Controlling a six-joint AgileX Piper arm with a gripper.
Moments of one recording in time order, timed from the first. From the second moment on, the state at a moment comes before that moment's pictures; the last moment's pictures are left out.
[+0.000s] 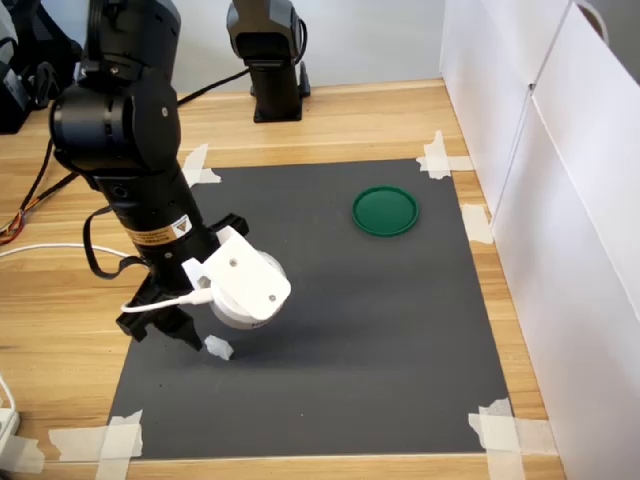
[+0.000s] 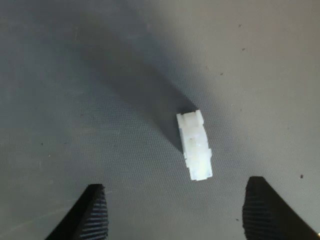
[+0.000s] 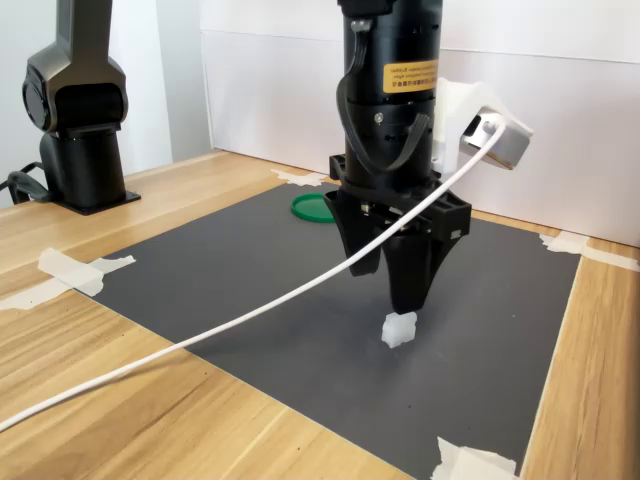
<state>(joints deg) -4.1 115.3 -93.2 2.7 59.2 -64.8</state>
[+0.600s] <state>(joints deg) -4.1 117.8 -94.4 2.7 55.0 -66.4</state>
